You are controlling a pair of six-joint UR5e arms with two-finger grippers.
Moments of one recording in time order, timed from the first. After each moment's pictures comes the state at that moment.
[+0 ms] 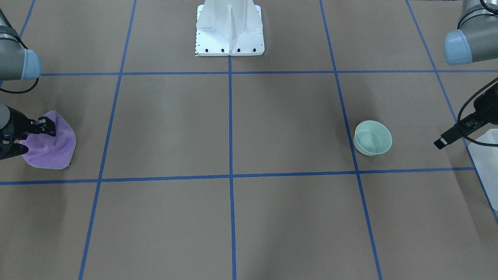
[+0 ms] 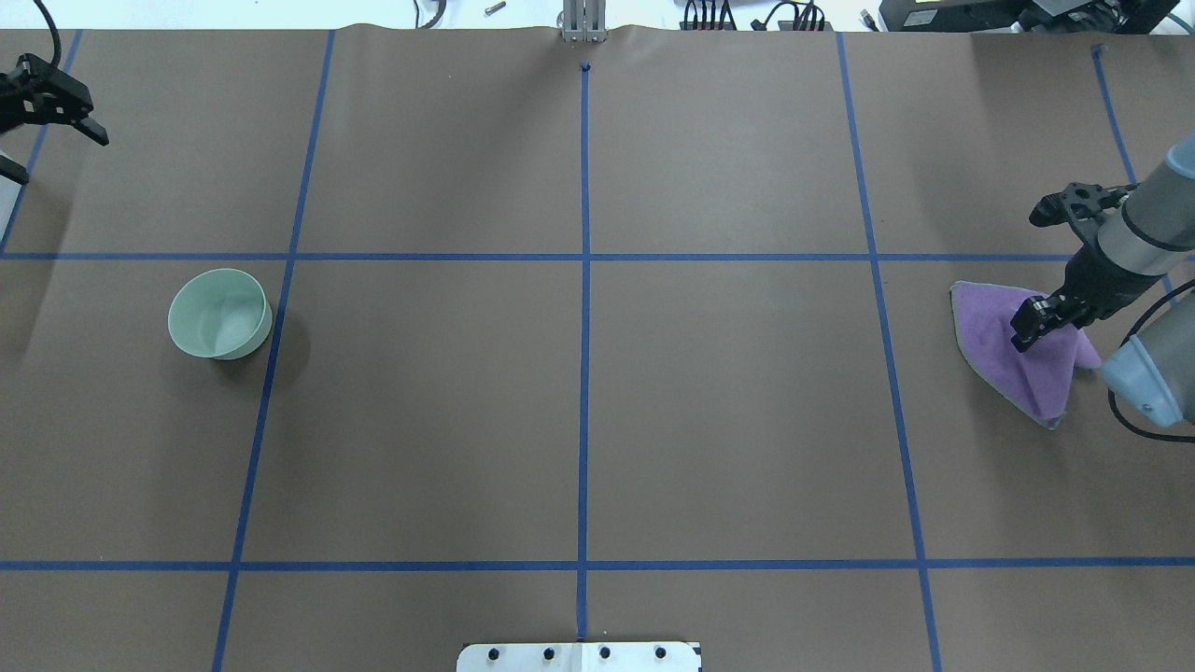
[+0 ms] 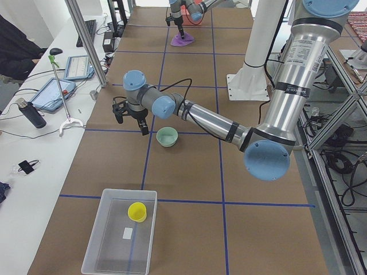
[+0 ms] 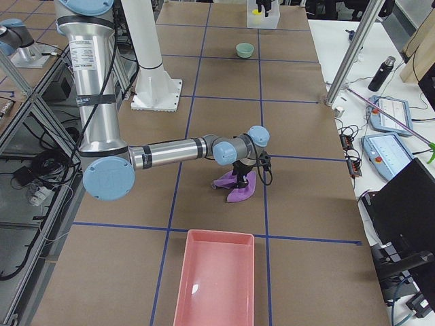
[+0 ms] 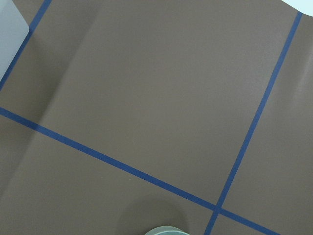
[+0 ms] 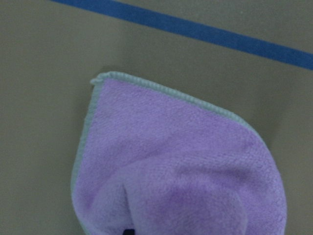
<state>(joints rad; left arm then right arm) -1.25 -1.84 -1.70 -1.71 -2.36 -1.03 1.03 -1.47 1.59 -1.43 2.30 0.32</state>
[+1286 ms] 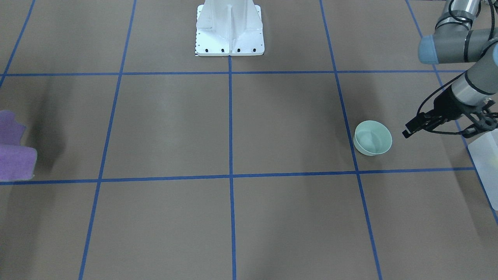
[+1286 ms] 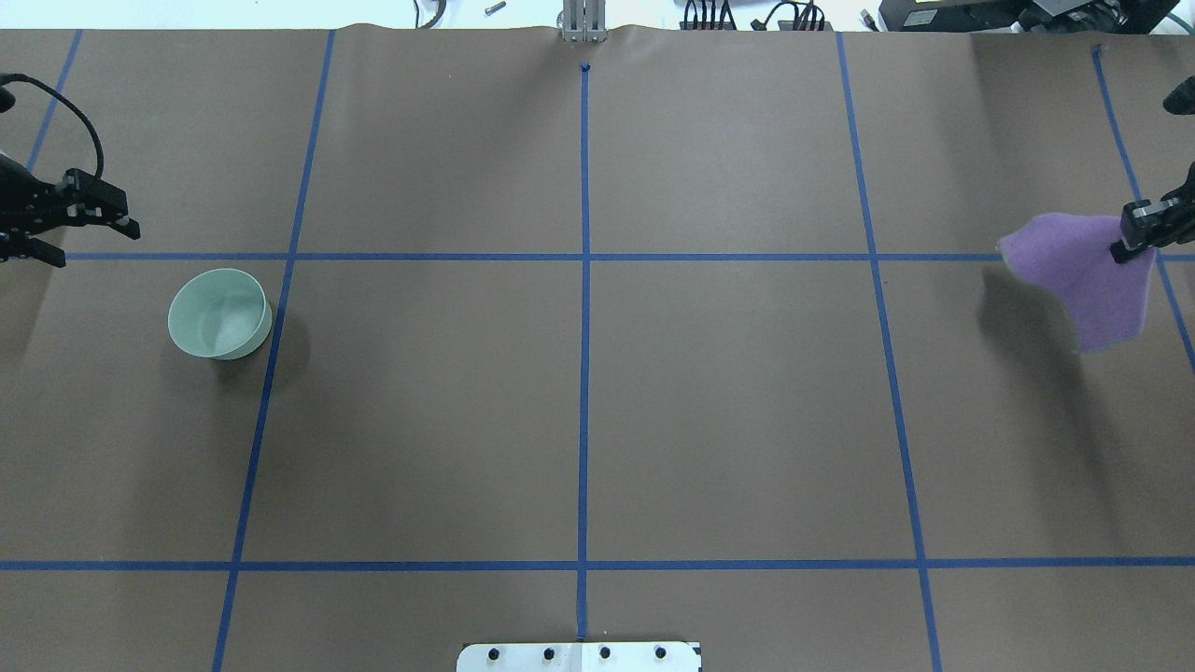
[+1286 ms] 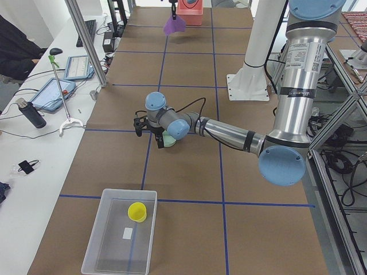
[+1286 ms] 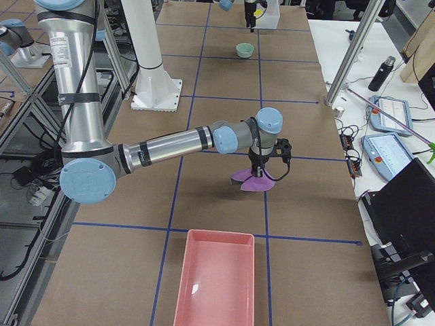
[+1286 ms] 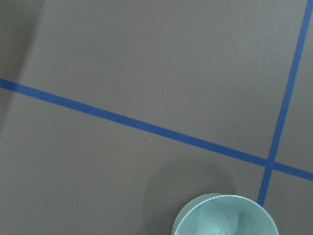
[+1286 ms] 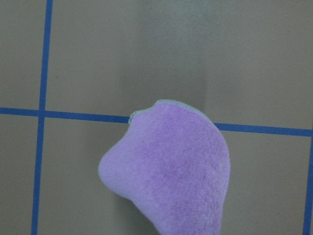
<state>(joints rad) -1.05 -1.67 -1.69 -2.00 -2.24 -1.07 1.32 -1.48 1.78 -1.57 2.38 0.33</state>
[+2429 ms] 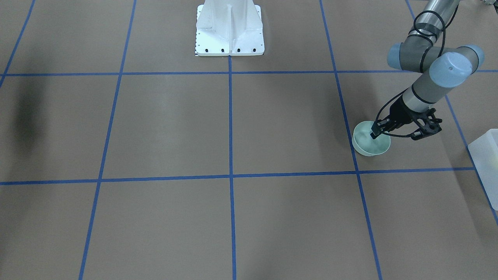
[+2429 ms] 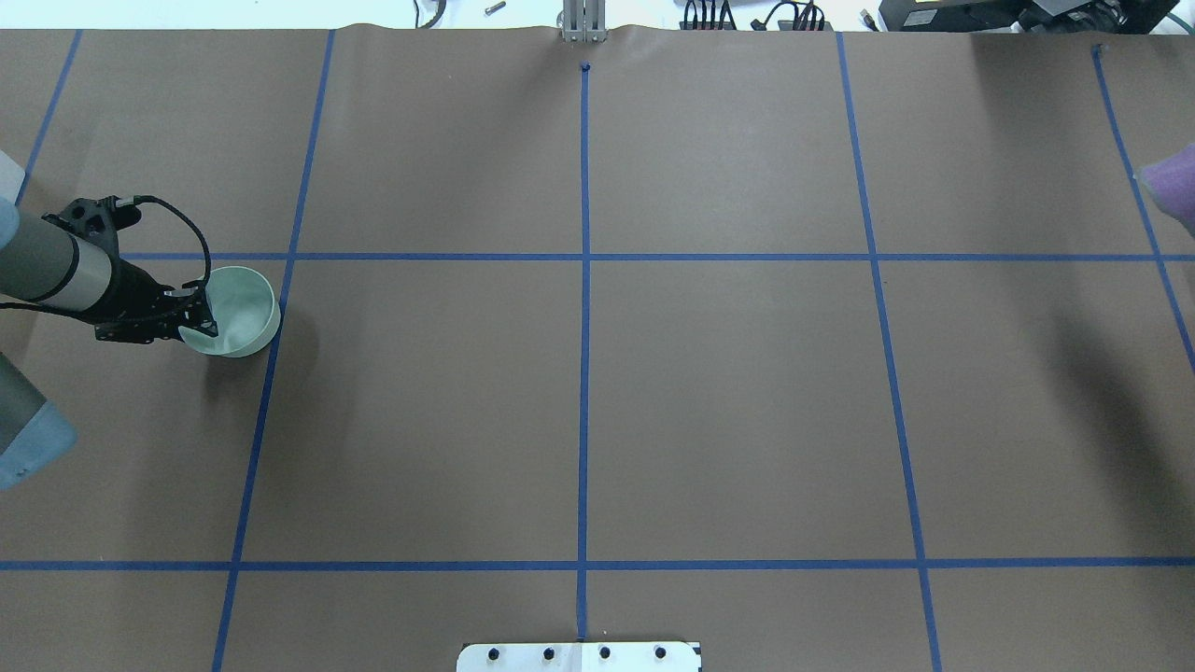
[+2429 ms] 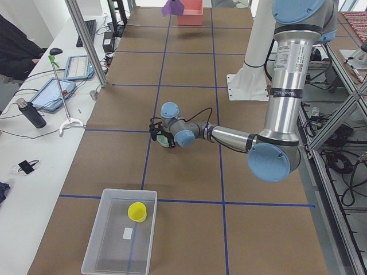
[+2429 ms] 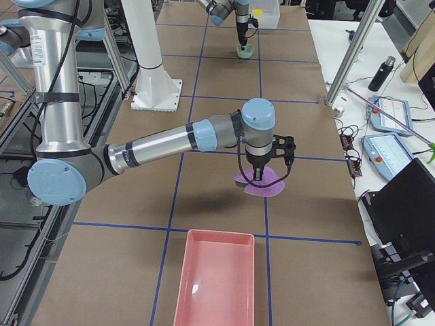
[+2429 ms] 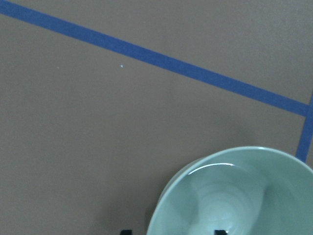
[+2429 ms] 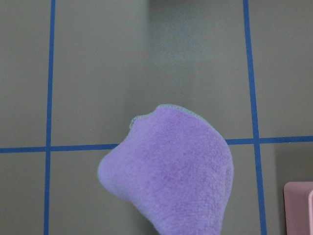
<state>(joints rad) -0.87 -1.67 -1.58 -2.22 -2.15 -1.28 1.54 -1.54 1.86 -1.63 2.41 0.28</state>
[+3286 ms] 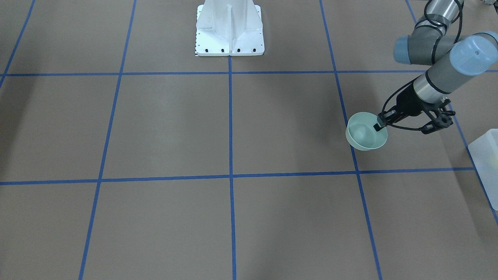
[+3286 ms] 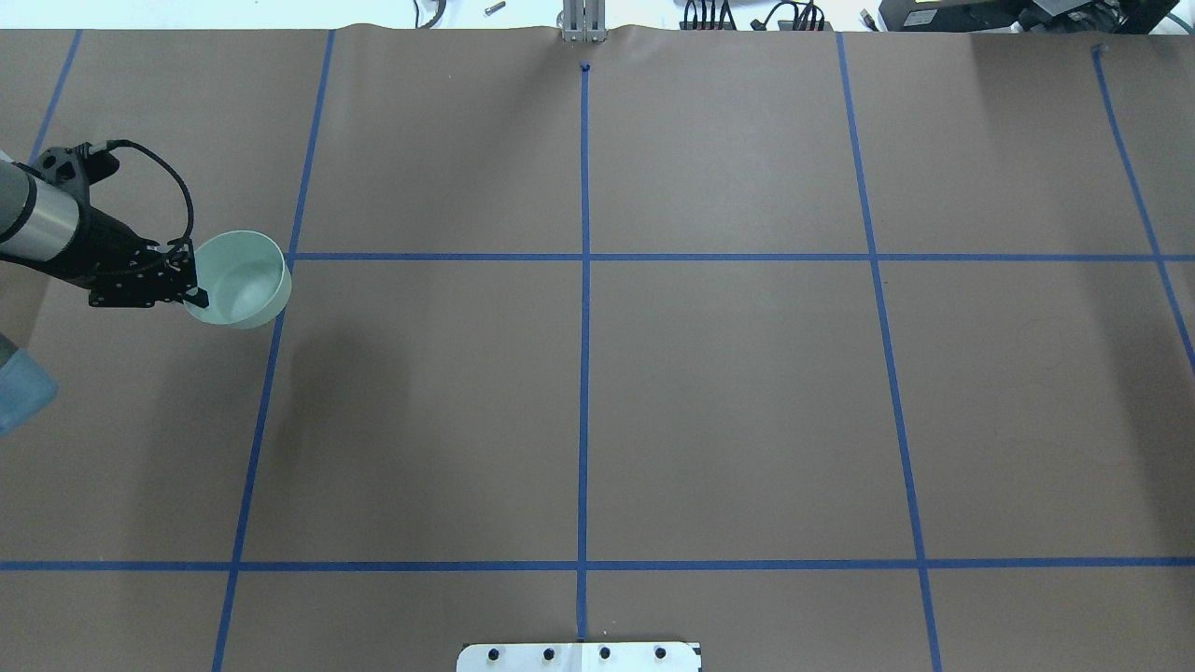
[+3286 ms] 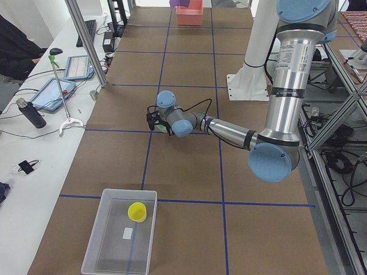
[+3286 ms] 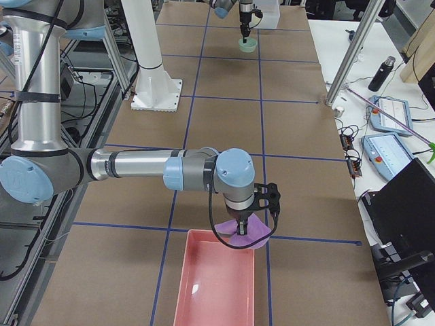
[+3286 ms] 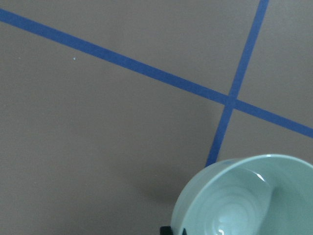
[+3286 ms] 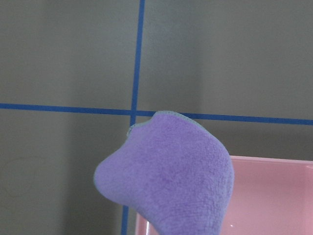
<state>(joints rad) -0.98 -1.71 -1.70 -2.10 -2.30 -1.29 1.74 -1.63 1.69 -1.62 2.33 -0.17</state>
